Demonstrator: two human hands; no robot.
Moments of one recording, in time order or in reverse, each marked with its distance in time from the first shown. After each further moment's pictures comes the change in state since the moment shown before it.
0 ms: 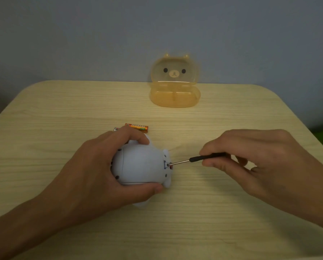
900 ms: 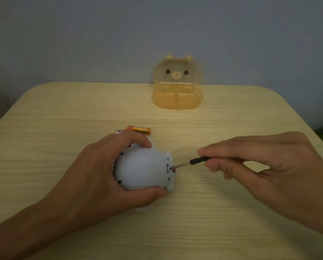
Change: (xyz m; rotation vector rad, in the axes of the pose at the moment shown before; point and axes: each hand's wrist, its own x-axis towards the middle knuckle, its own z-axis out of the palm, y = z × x) left_hand 0.000 -0.002 0.002 -0.005 0.023 0.011; right_hand 0.002 -0.016 -0.001 0.298 0.084 0.091
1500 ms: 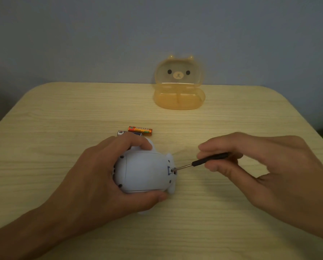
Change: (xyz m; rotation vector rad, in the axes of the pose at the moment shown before) left_hand -0.004 -0.004 0.001 -0.012 0.022 0.003; right_hand 0.003 0.000 0.003 -0.125 -0.011 -0.023
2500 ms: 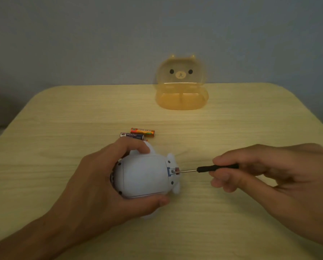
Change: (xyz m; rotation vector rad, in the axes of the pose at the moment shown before) left_hand -0.001 0.007 -0.001 -0.046 0.007 -0.053; right_hand -0.015 0.000 0.002 0.262 0.093 0.148
